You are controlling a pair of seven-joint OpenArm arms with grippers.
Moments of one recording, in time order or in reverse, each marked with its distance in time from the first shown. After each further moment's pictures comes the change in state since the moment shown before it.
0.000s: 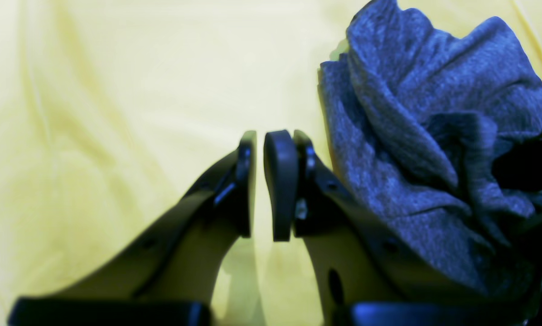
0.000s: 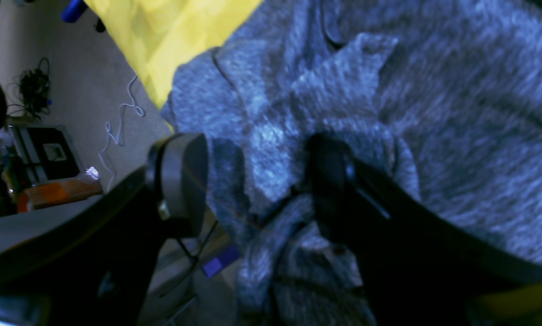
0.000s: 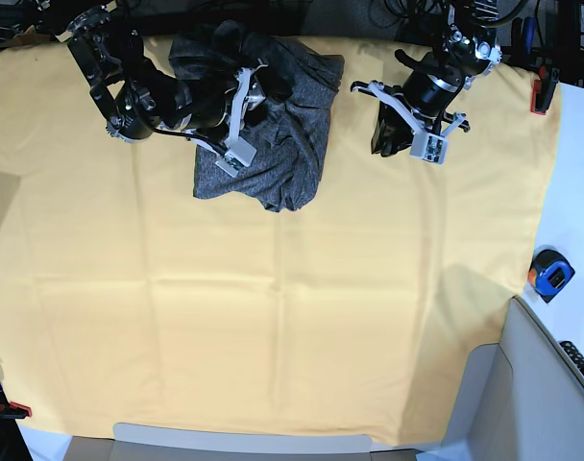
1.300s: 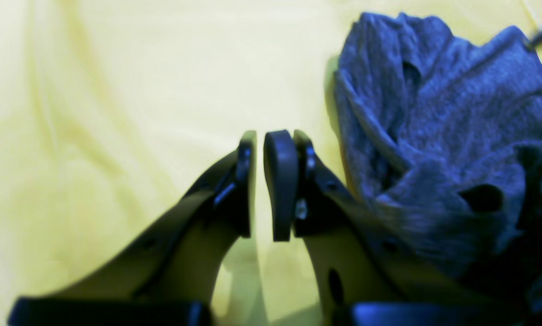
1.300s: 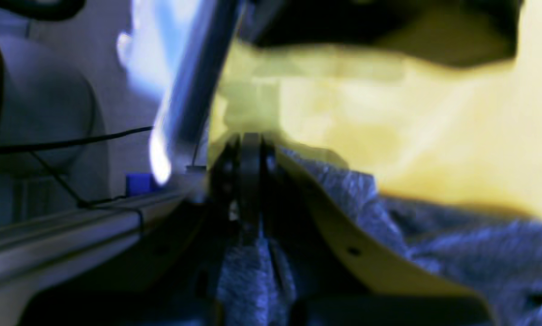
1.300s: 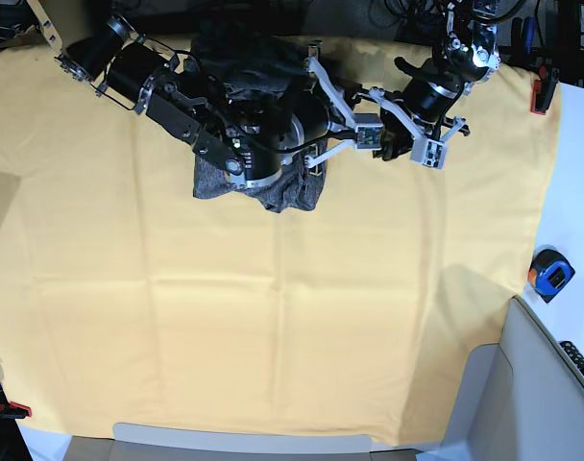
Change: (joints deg) left arm -1.8 0.1 -0.3 -2.3 0.4 0.0 0.2; right arm 25.9 -12.4 -30.1 -9.7 -1.9 19.9 -6.2
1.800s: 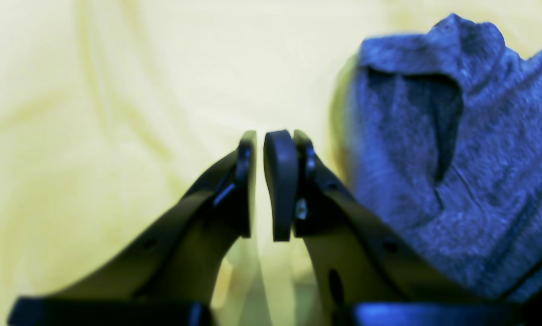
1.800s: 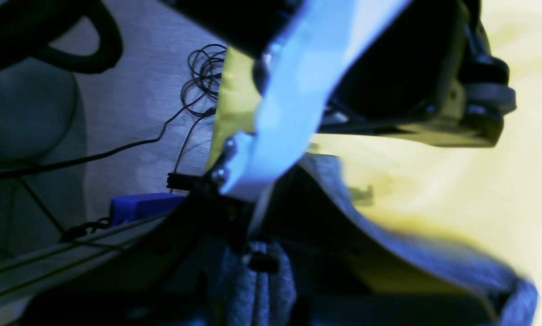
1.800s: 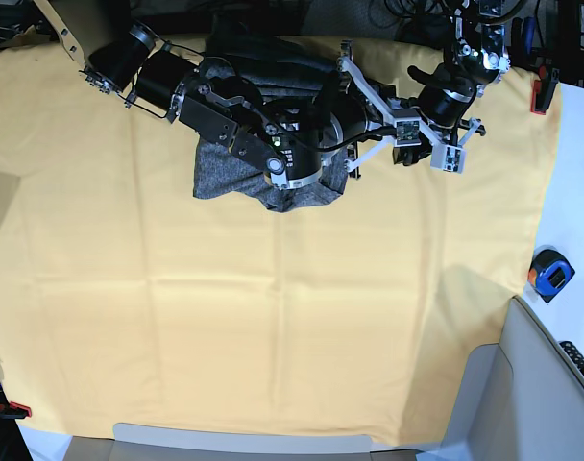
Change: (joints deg) left arm -1.0 1.3 -5.6 -1.8 -0.2 0.0 0.0; right arm 2.4 -6.5 -2.9 -2.7 -5.0 0.3 2.5
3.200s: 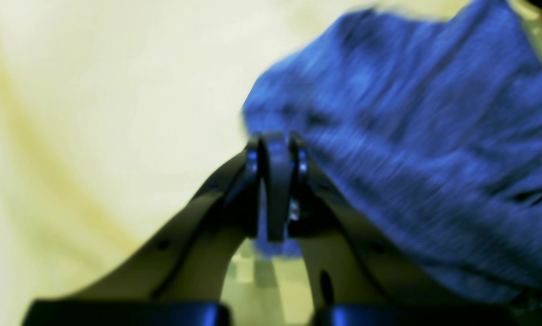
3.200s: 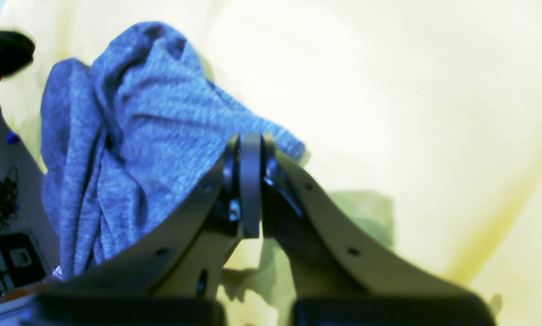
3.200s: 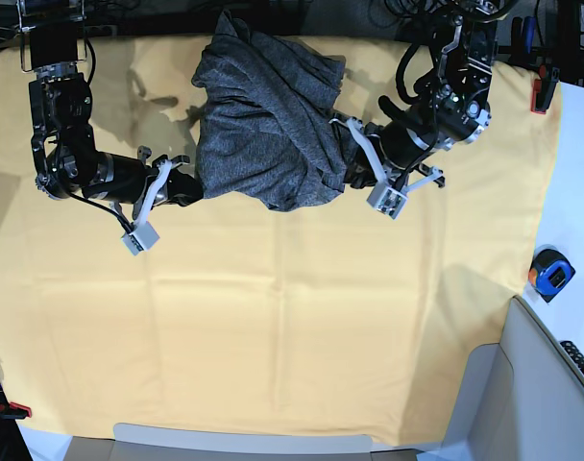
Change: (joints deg) left arm -14.6 -4.2 15.5 2.5 -0.2 -0.5 21.2; right arm -19.9 19.0 54.1 -5.3 10.4 -6.1 7.1
